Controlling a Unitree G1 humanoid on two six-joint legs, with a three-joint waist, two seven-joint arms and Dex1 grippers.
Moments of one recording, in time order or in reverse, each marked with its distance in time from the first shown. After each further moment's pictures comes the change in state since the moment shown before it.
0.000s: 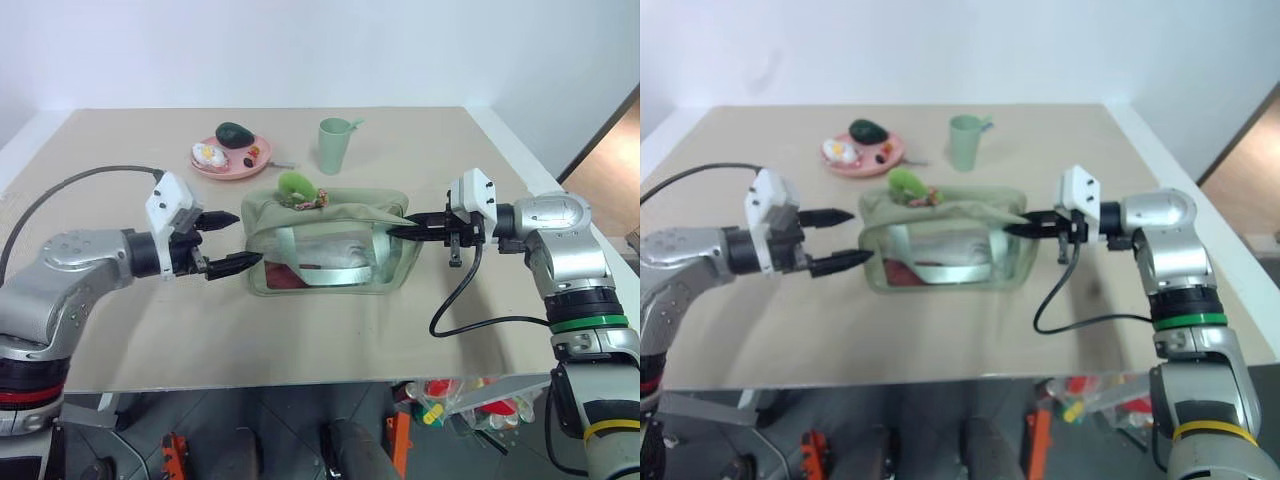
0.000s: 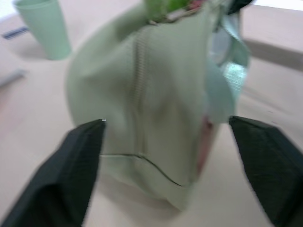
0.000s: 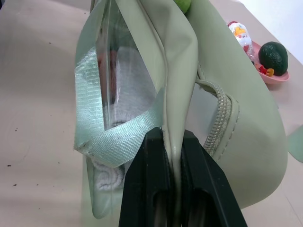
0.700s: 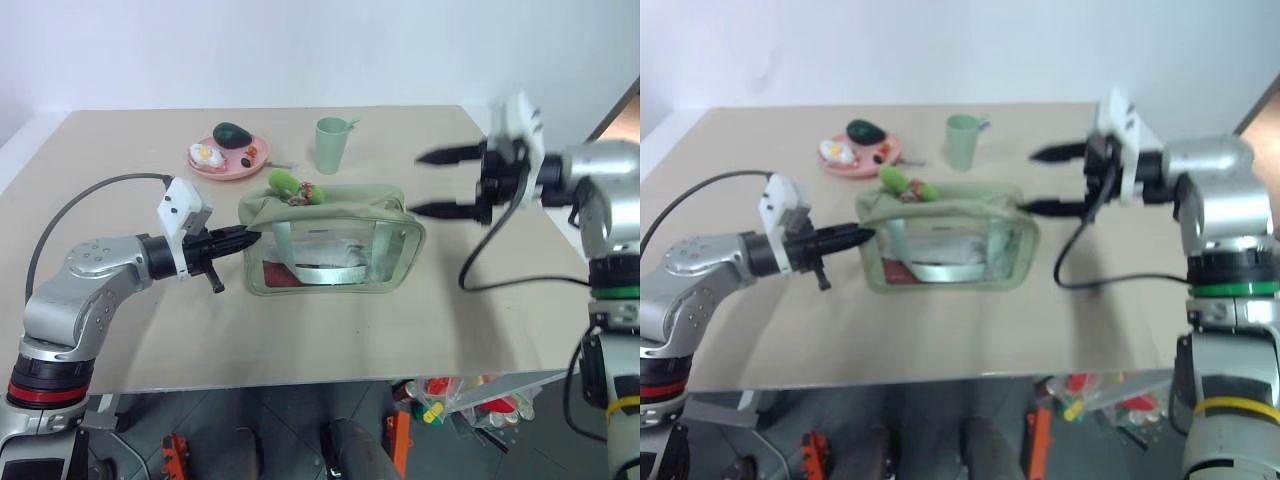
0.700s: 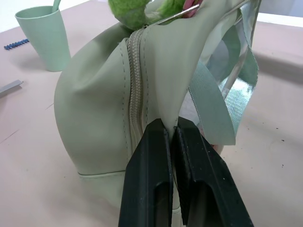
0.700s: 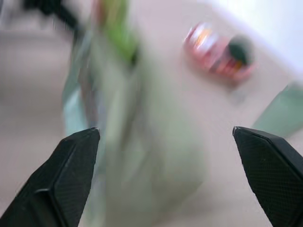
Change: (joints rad) left arm 0.006 -0.061 -0.025 0.031 0.013 -0.037 -0.003; right arm -0.300 -0.046 -0.068 -0.081 0.082 0.457 -0.080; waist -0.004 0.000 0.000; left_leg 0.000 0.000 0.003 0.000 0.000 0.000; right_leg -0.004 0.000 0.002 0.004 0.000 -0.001
